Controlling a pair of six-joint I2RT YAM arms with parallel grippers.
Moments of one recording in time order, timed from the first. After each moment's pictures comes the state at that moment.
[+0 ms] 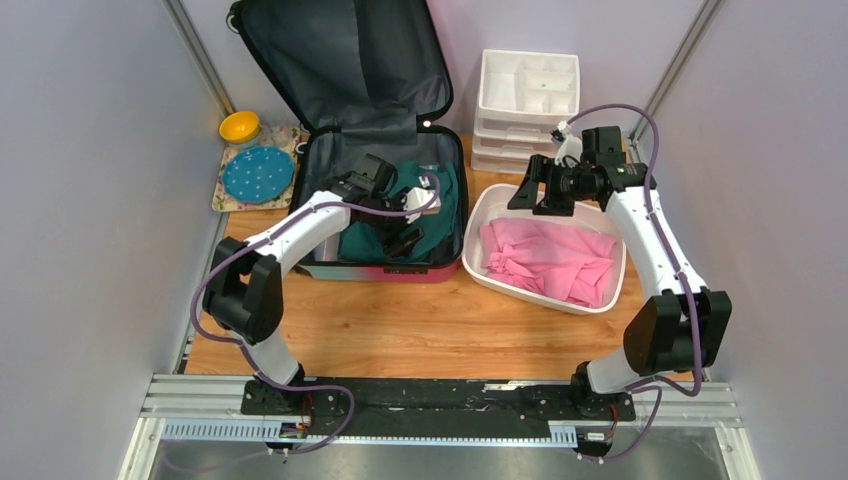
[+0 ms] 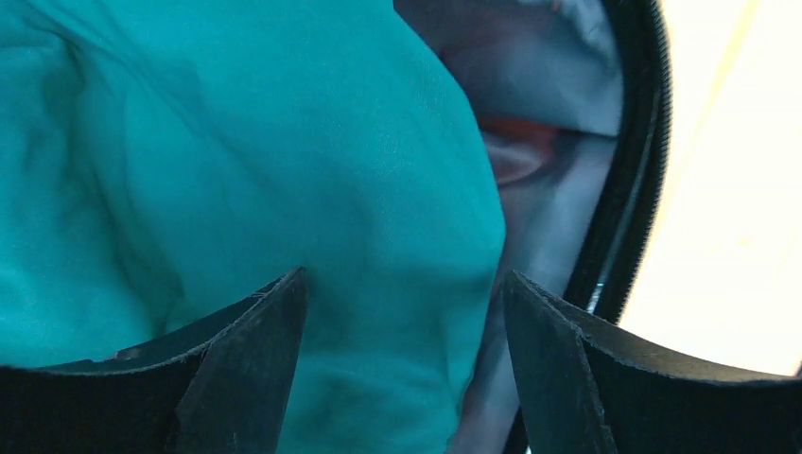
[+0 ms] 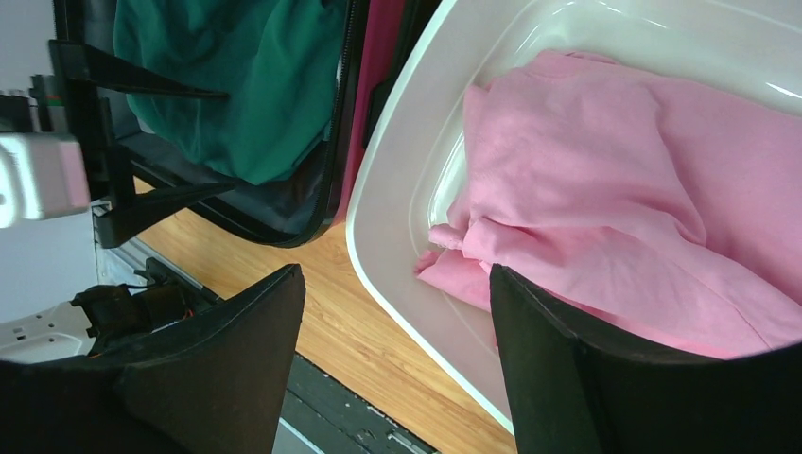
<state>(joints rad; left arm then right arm) -0.50 1.70 1.35 -0.69 0.50 0.68 0.08 1.49 1.43 -0.83 -0.55 0.23</state>
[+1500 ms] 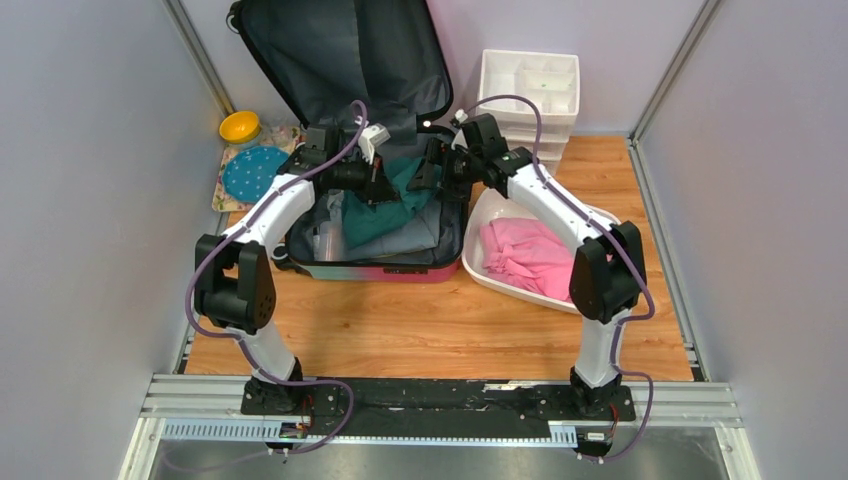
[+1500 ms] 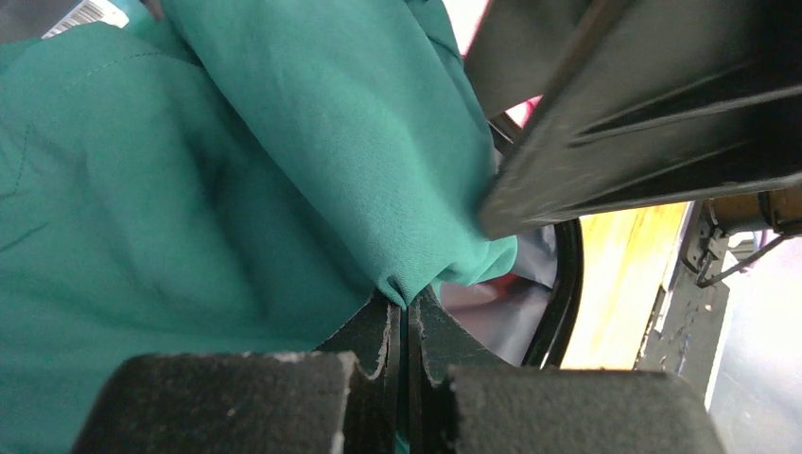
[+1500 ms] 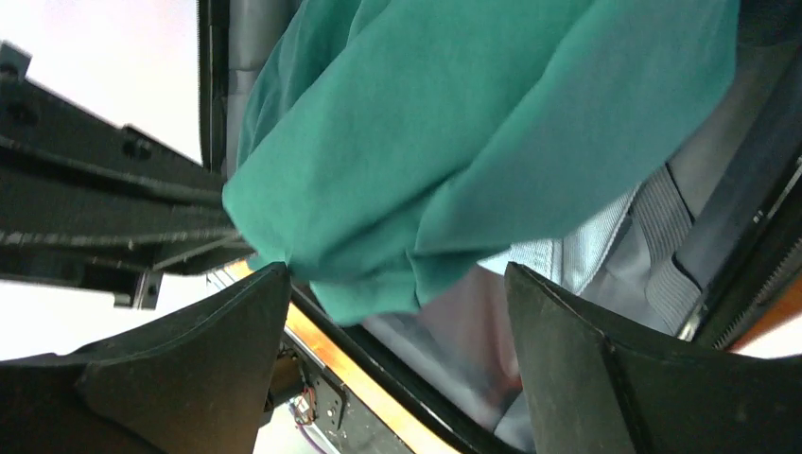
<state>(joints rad) -0.24 1.73 1.43 -0.43 0.86 0.13 0.50 1.89 1.71 -0.52 -0.41 0.68</state>
